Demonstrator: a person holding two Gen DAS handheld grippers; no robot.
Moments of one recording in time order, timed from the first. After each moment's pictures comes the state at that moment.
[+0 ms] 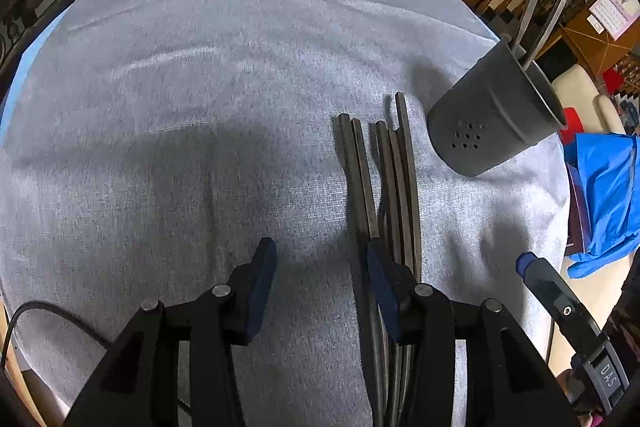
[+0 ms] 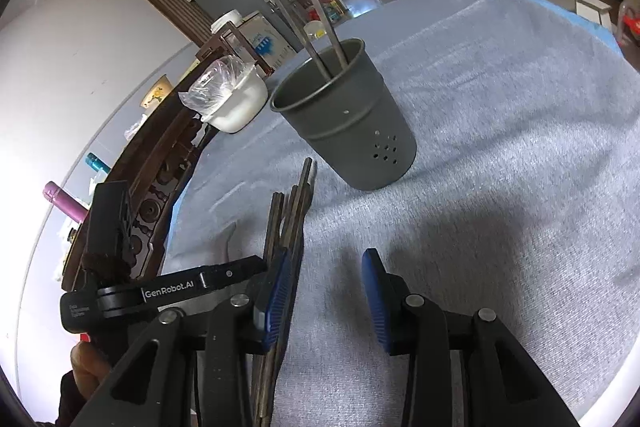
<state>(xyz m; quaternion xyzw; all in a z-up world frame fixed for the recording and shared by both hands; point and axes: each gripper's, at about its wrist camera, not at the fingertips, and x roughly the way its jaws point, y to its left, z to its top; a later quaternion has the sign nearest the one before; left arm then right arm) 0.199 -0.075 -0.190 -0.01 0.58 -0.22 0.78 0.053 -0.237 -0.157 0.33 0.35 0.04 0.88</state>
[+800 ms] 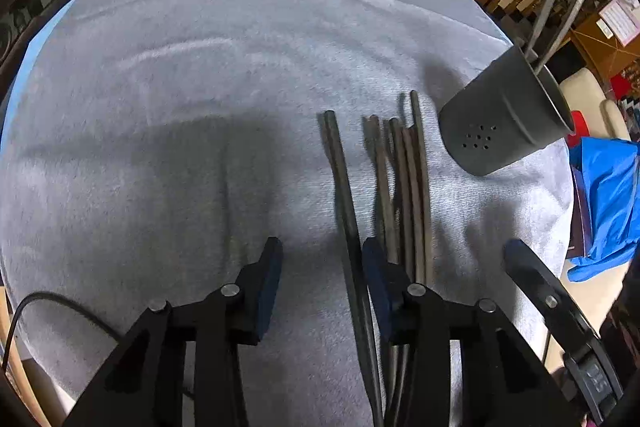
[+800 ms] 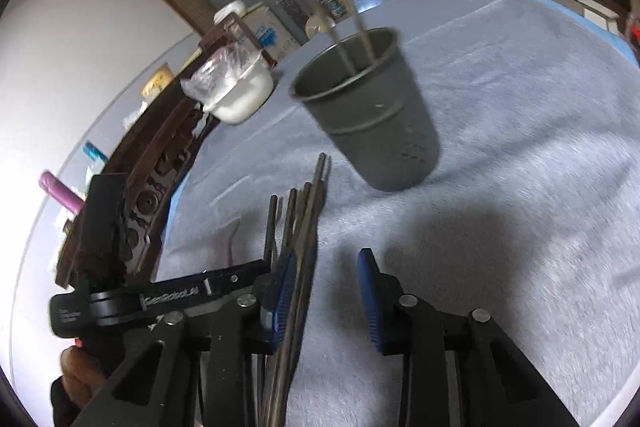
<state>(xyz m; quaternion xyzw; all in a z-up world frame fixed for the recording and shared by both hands) 0.209 -0.072 -0.197 -0.02 0.60 -0.20 0.77 0.084 -0.215 -0.155 0.30 0.37 0.05 0.88</state>
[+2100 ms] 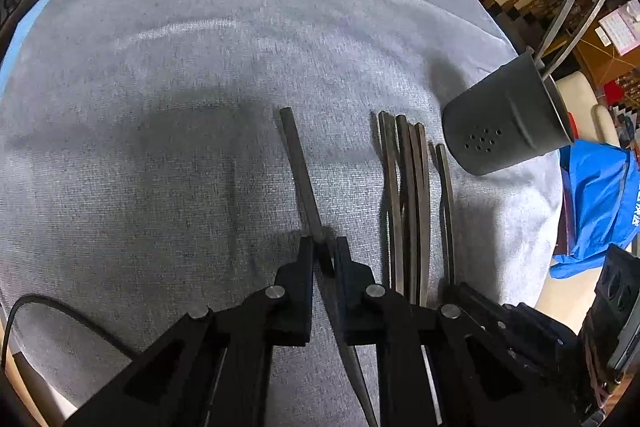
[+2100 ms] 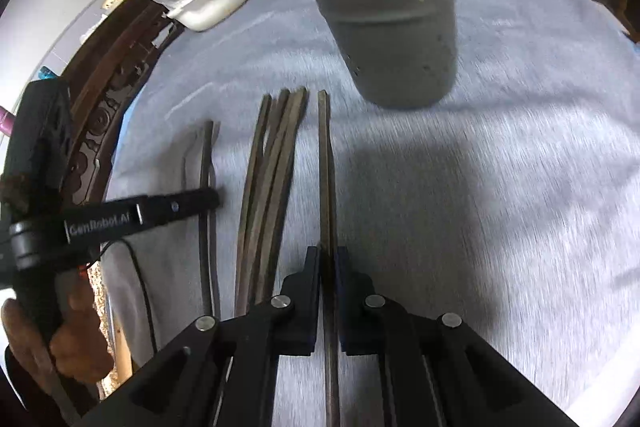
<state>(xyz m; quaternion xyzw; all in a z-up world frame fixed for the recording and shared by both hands) 0.230 -0.068 -0.202 -0.05 0.63 -0.22 0.74 0.100 -0.192 -0.171 0.23 0.52 0.03 0.82</state>
